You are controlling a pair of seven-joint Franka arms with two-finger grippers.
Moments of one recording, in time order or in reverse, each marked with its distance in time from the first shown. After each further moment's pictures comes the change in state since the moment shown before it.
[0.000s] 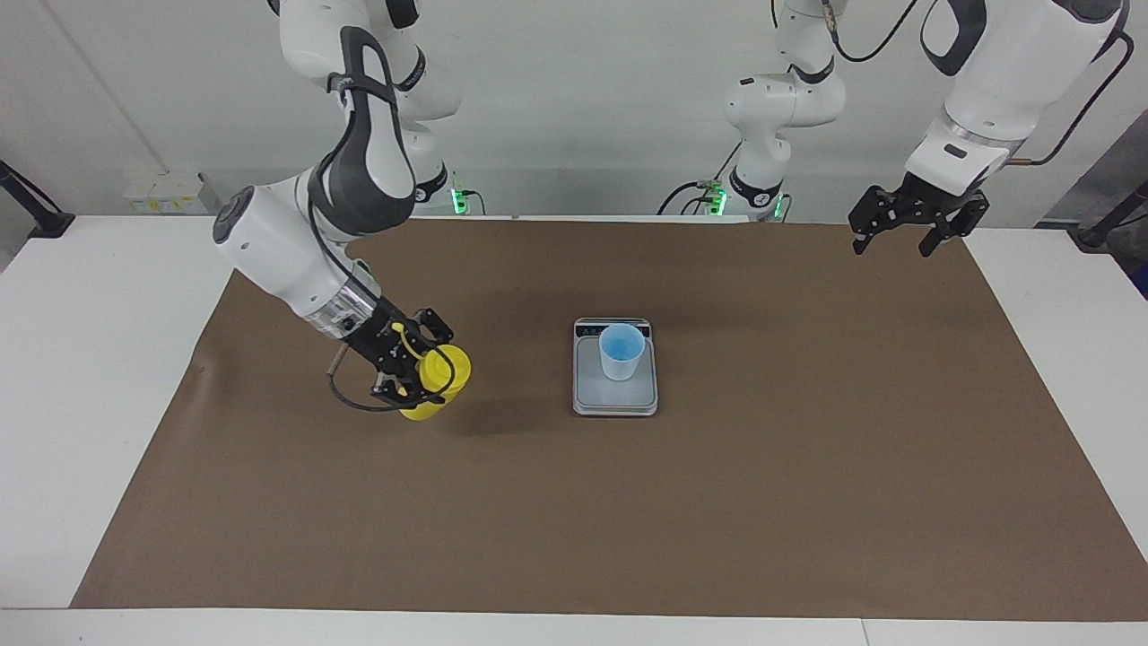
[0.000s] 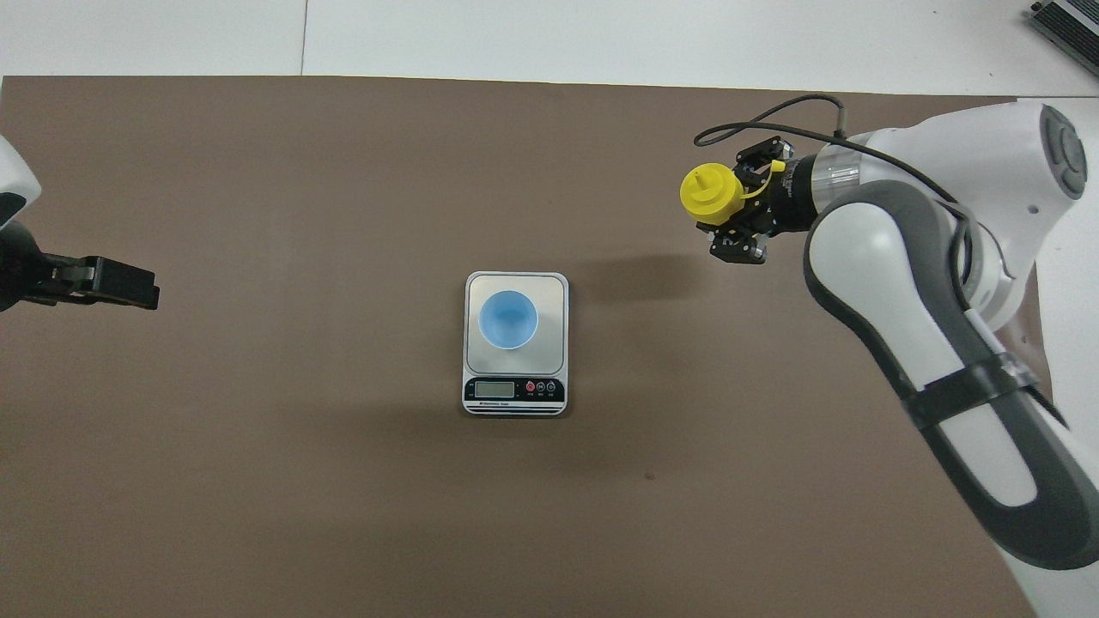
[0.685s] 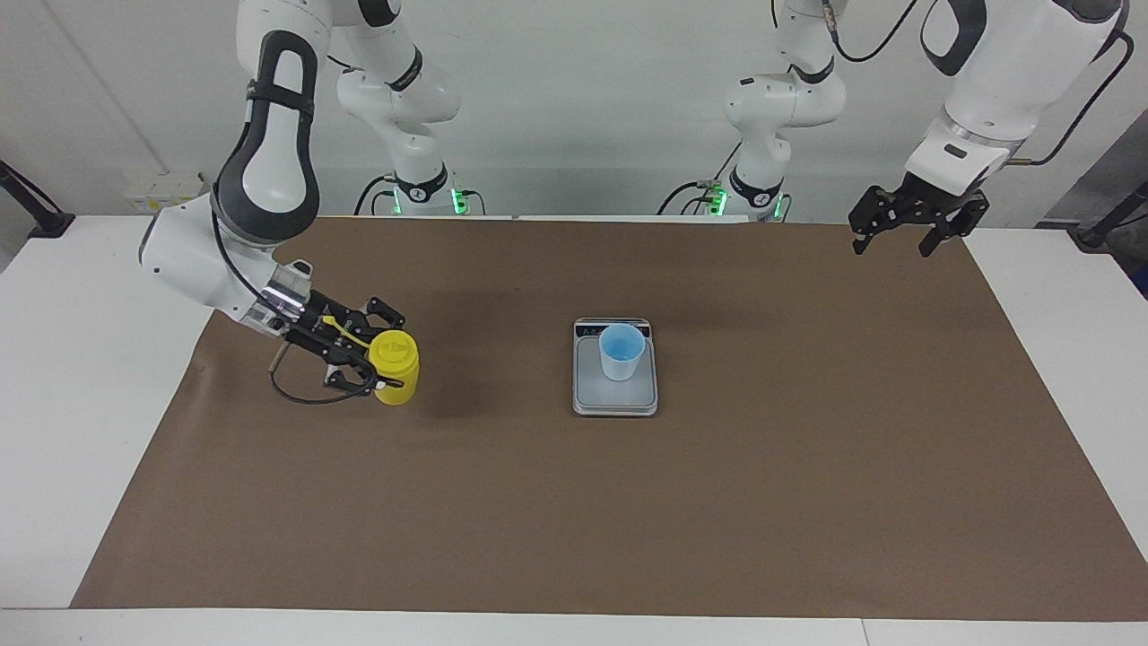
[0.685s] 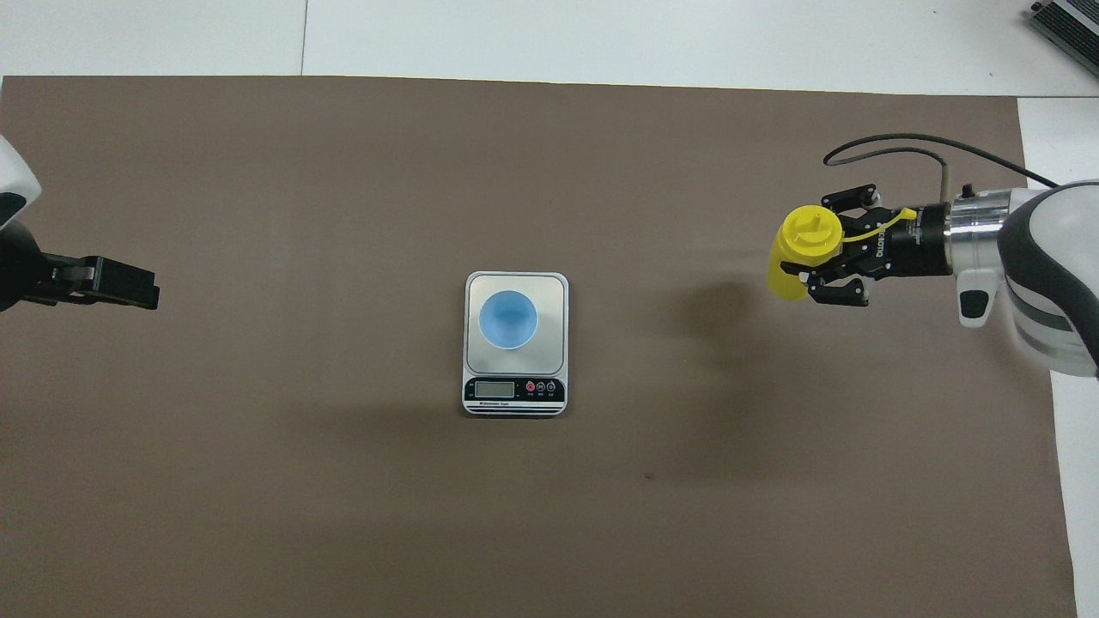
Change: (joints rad) left arm 0.000 0.000 0.000 0.000 0.000 0.000 0.000; right arm -0.182 -0.063 -0.001 -0.181 0.210 -0.134 -0.329
